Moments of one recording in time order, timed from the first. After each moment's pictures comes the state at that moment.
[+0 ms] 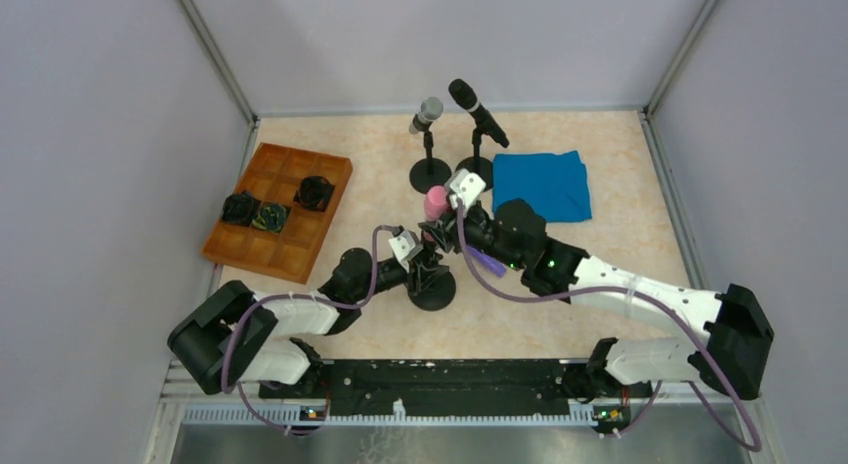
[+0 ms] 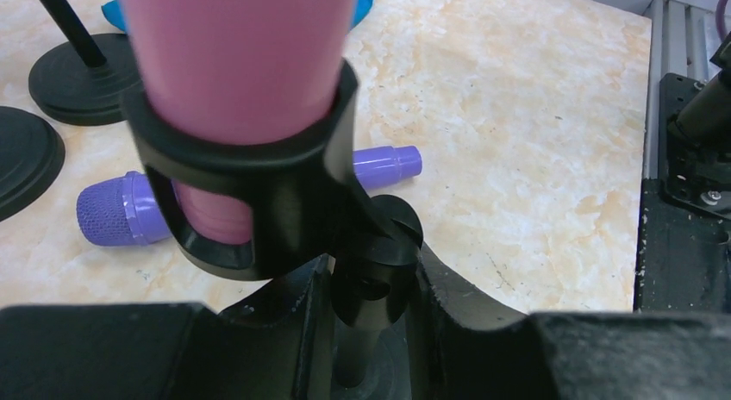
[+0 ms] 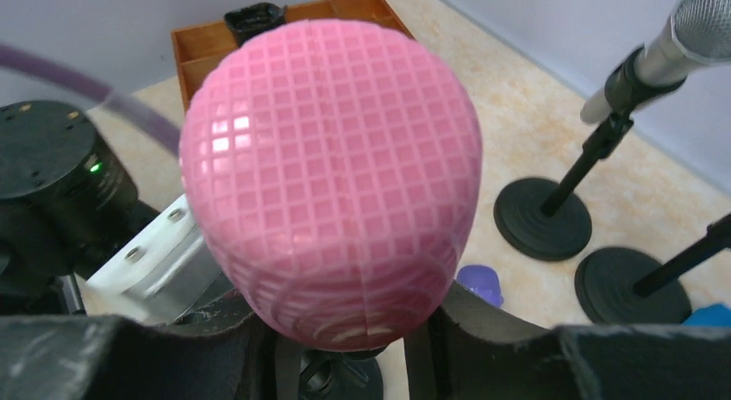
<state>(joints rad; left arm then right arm) -0.73 1.32 0.27 0.99 0.40 -0.07 0.97 1.23 0.90 0.18 0.03 0.00</state>
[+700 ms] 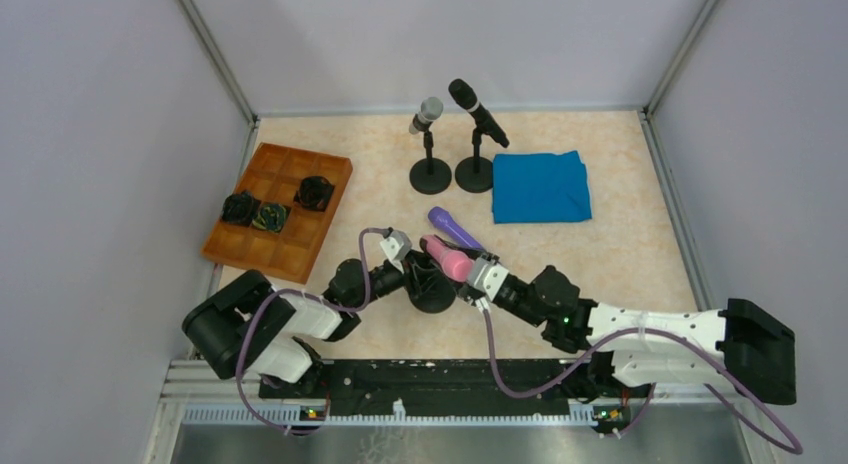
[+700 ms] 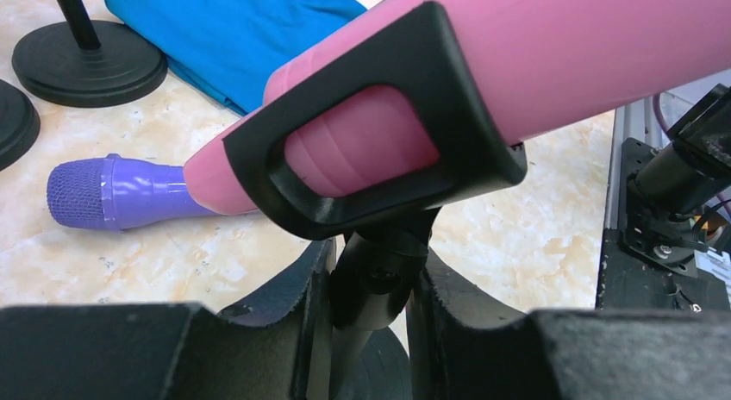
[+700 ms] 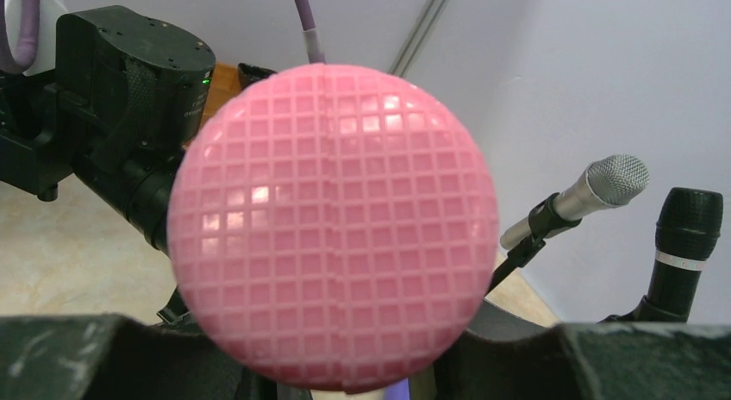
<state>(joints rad) -0.75 1.41 0.19 1.26 0.33 -0.25 1.19 1.01 0.43 0.78 0.11 -0.50</state>
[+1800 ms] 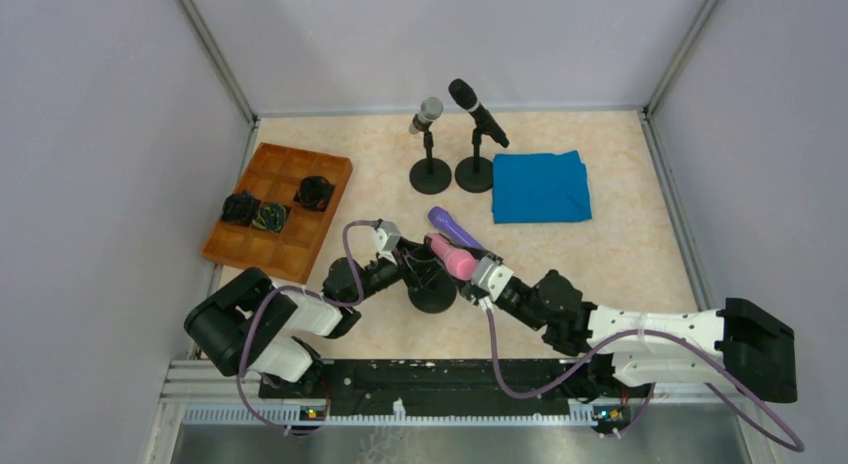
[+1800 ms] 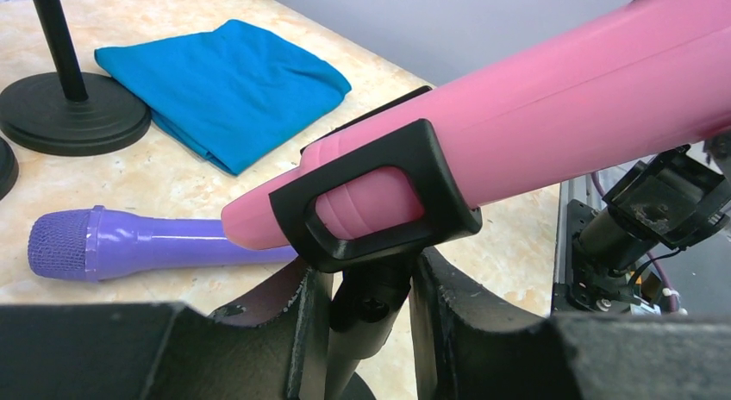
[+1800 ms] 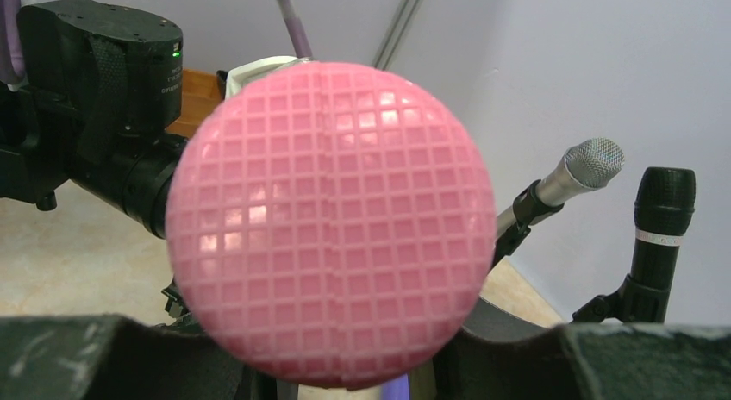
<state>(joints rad) -0.72 1.44 0.20 1.42 0.36 -0.40 1.22 1.01 0.39 0.86 0.19 -0.50</state>
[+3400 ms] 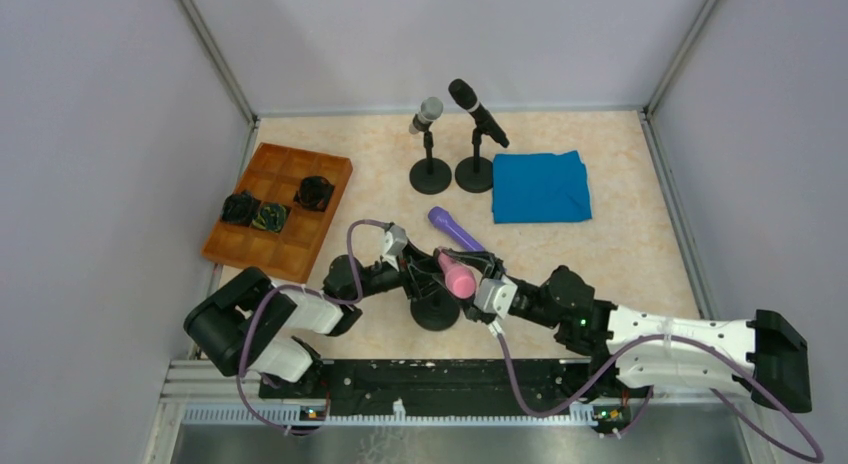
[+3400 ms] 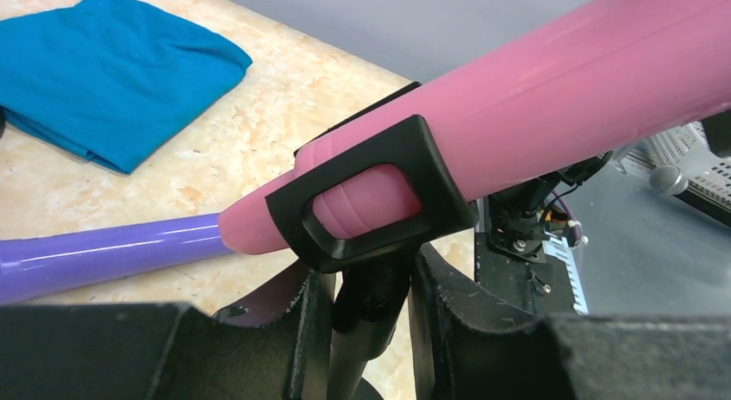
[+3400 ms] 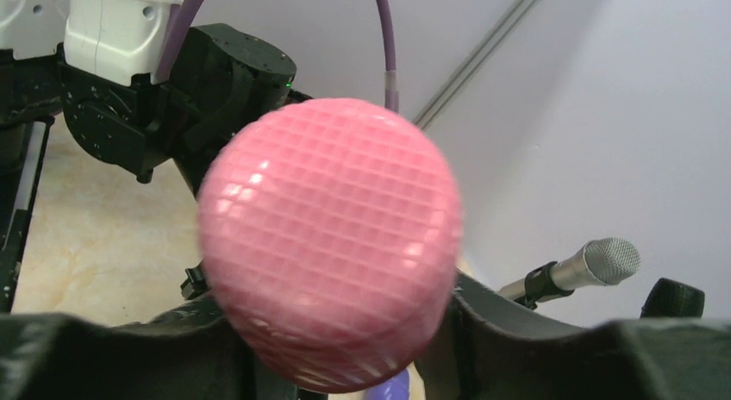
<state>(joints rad) -0.72 1.43 0.22 1.41 0.60 -0.45 1.23 0.87 0.45 0.63 -0.03 -0.63</state>
